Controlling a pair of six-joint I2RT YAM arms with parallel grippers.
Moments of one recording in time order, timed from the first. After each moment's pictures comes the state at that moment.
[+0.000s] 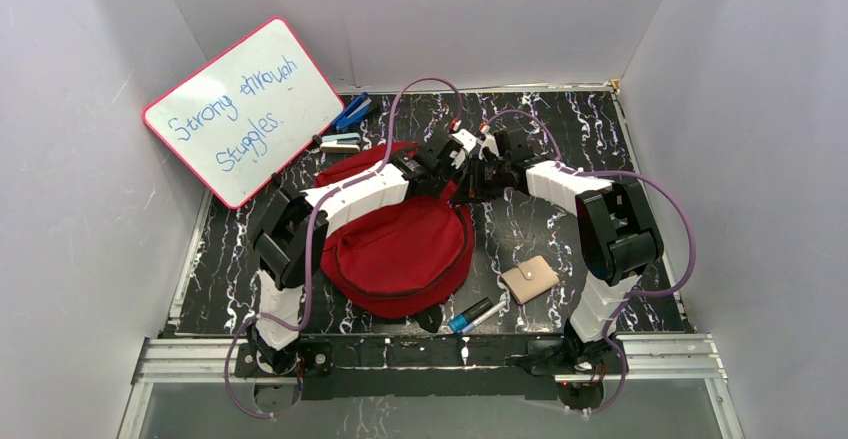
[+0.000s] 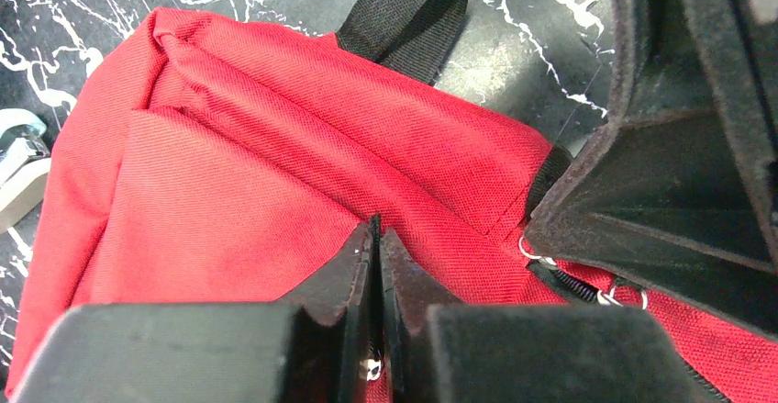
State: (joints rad) left arm -0.80 1.96 1.54 -0.46 -0.31 0.05; right arm 0.39 1.79 1.11 -0.21 -0.59 0.47
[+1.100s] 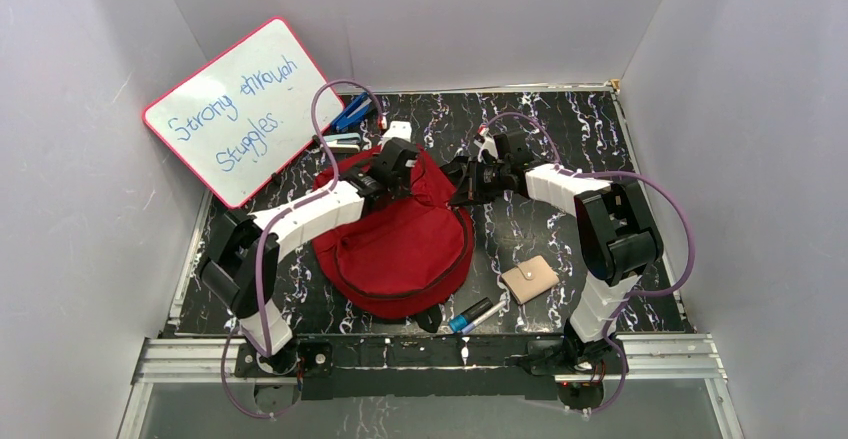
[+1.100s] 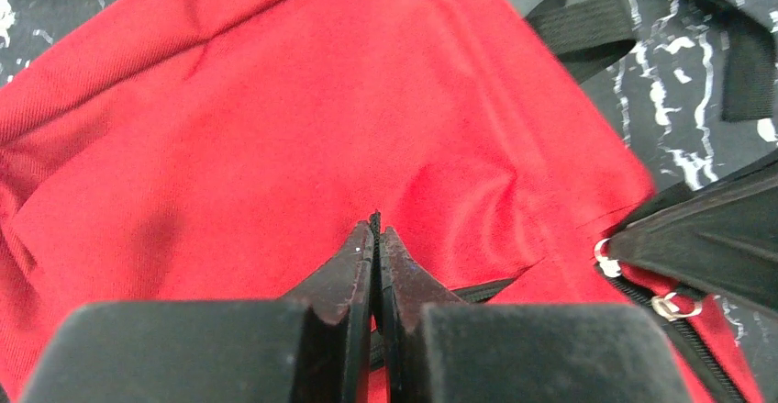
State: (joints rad) left arm -0.71 1.67 1.21 -0.31 -0.43 -0.41; right arm 0.39 1.79 1.08 -0.17 -0.61 0.48
